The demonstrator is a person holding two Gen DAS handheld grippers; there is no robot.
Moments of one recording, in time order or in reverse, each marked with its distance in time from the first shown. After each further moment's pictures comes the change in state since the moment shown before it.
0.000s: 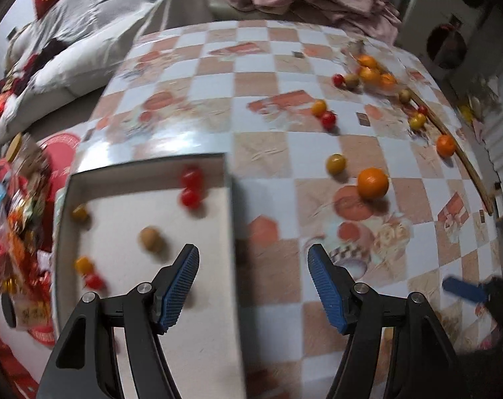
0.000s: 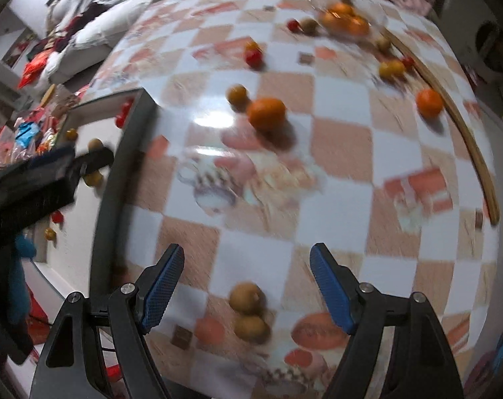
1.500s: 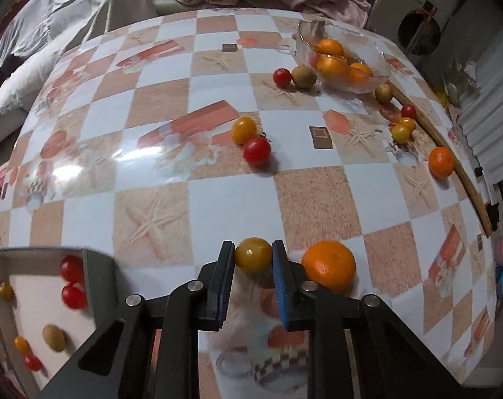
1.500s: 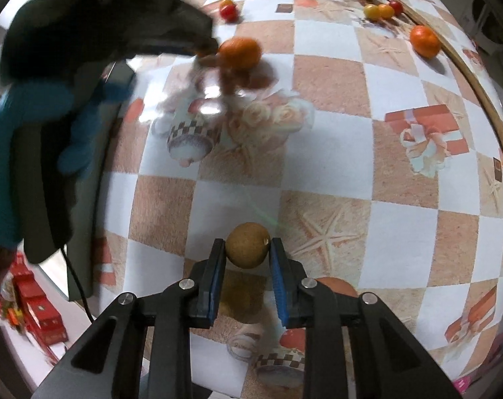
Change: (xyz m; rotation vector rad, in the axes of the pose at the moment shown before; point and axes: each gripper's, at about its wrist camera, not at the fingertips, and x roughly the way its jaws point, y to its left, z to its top) left arm 0.071 -0.062 0.061 0.063 0.009 -0.123; right arm 0.018 -0.020 -0.032 0.061 0.069 0.056
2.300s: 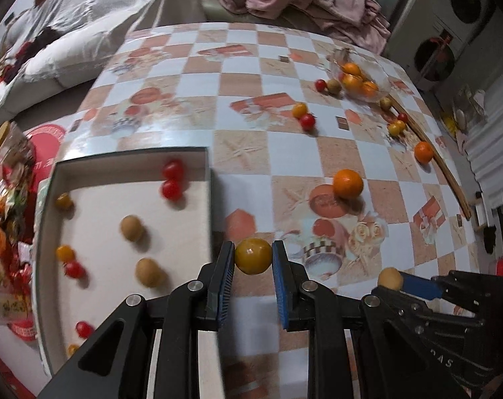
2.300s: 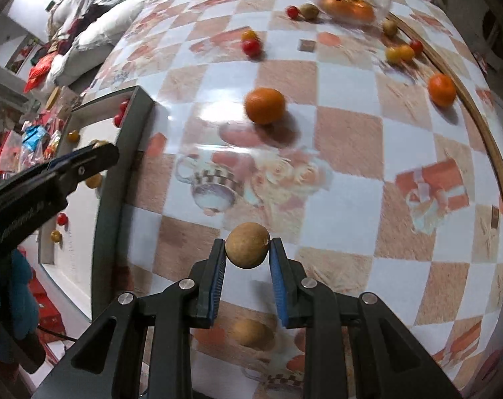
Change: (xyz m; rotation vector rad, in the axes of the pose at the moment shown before) left arm -0.095 0.055 -0.082 -0.124 -0.045 0.030; right arm -0.008 0.019 0.042 -0.067 -0.038 0.023
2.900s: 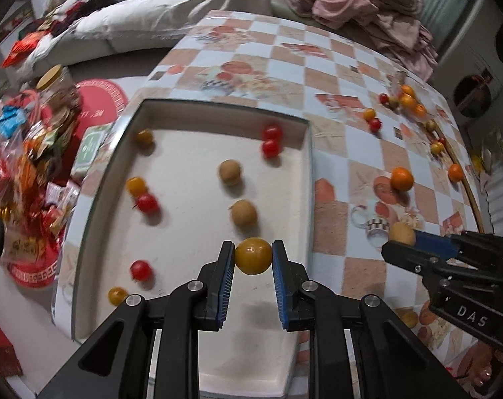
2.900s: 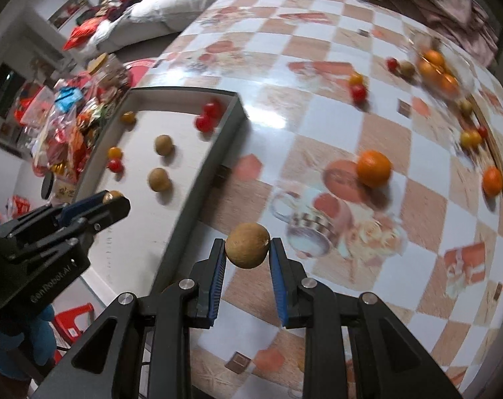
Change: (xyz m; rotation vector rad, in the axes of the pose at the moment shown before) left arm -0.027 0.072 -0.048 -0.199 0.001 0.084; right arm 0.001 0.089 0.027 -0.229 -0.011 0.050
